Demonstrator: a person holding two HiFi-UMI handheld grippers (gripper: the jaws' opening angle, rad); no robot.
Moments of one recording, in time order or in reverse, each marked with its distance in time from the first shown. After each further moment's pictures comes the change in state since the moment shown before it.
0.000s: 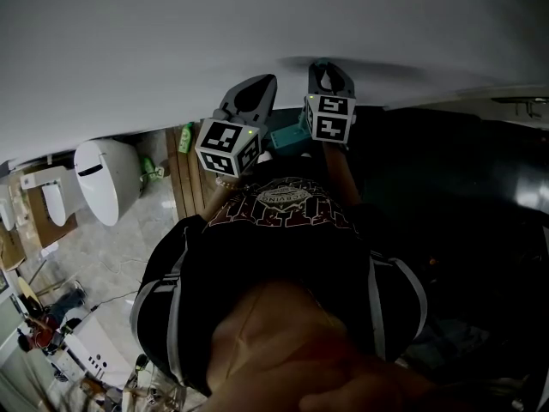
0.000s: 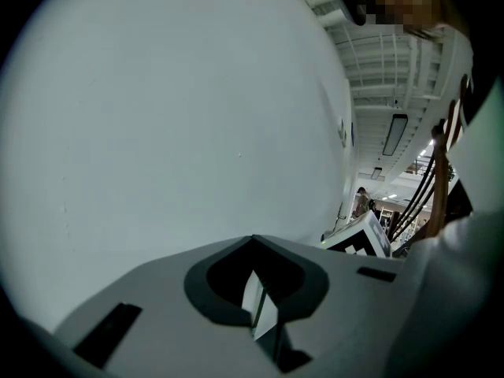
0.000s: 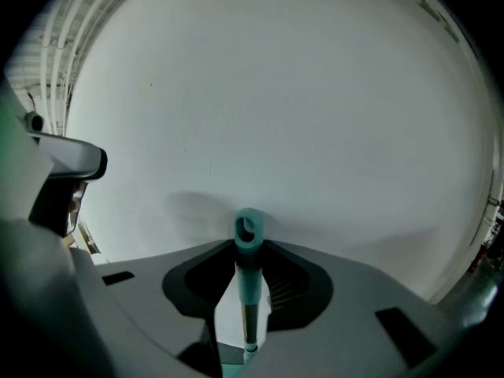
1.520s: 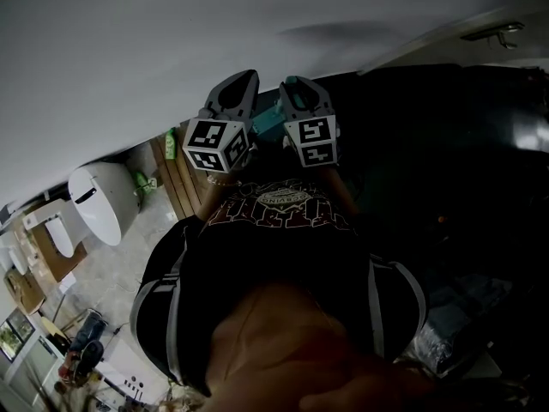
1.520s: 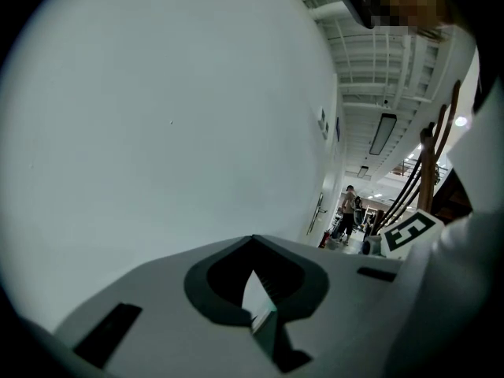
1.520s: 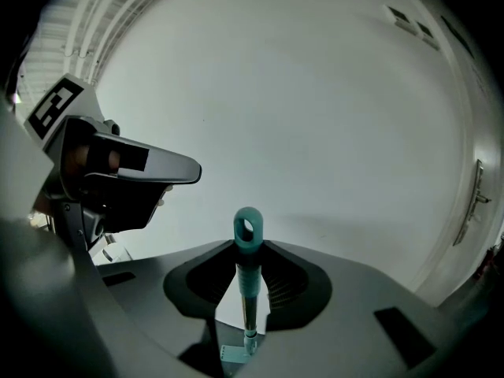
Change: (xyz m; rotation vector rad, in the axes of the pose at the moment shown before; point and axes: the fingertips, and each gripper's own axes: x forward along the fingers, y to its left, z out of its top) left arm 0.008 -0.083 -0.031 -0.009 0.048 -0.094; right arm -0.124 0.005 -0.047 -0.023 -0.011 0.084
